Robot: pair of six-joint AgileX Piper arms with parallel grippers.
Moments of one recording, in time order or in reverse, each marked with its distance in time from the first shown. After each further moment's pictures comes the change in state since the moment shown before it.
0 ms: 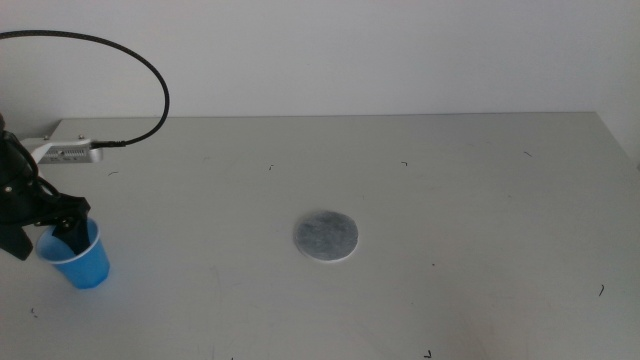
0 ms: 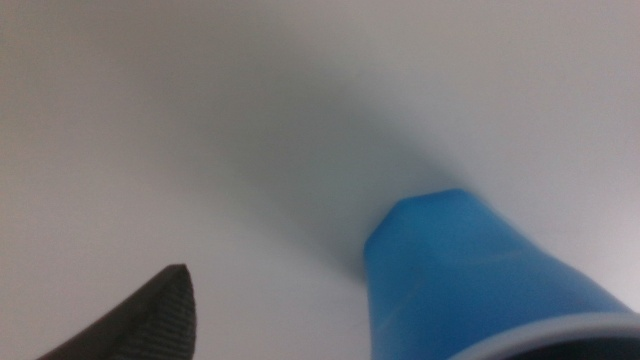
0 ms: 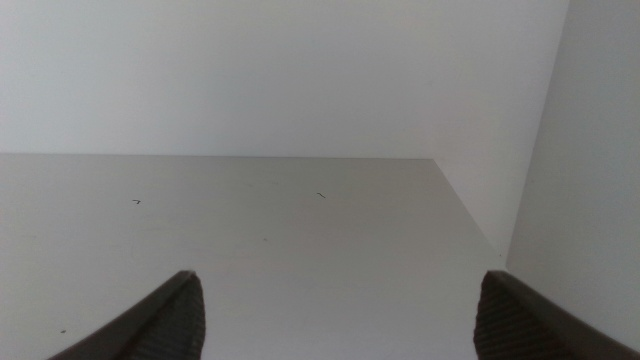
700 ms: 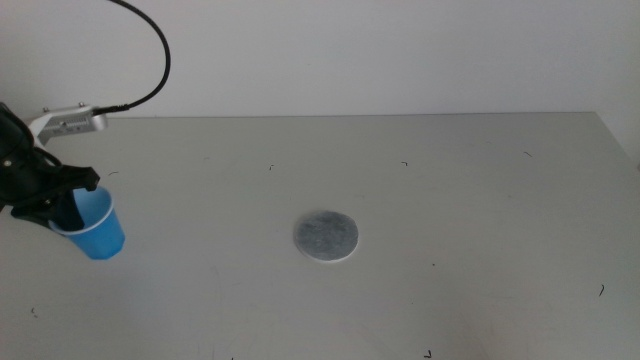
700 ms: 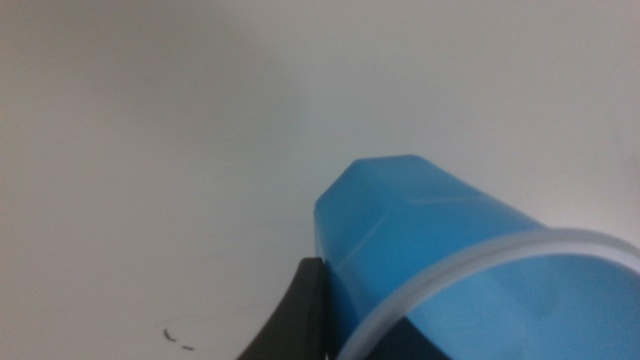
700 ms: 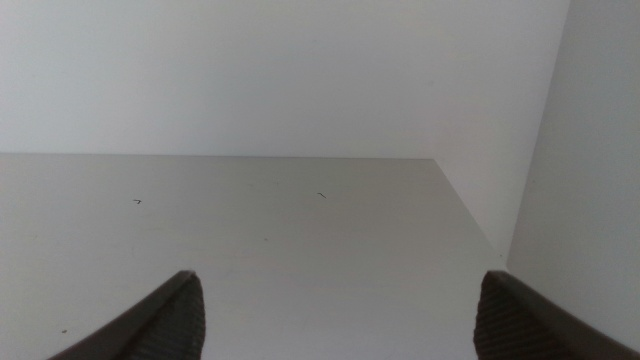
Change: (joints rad) left arm -0.020 -0.098 -0.004 -0.141 0.092 0.016; right arm 0.001 0.000 0.000 0.000 0.000 0.000
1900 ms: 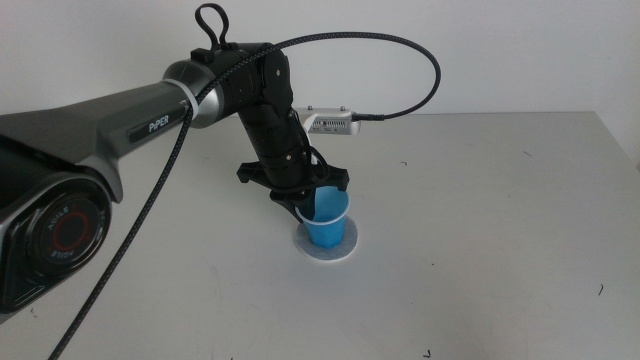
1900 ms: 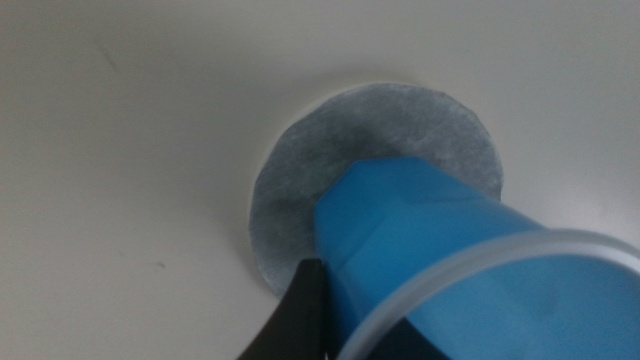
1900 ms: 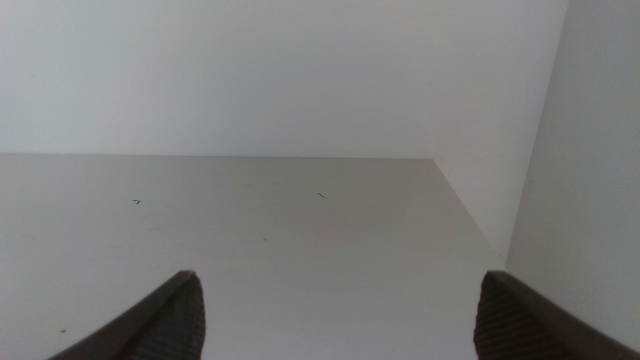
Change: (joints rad) left arm -0.663 0.349 -0.474 -0.013 -0.014 -0.365; right arm 0.000 0.000 0.000 0.000 0.000 0.000
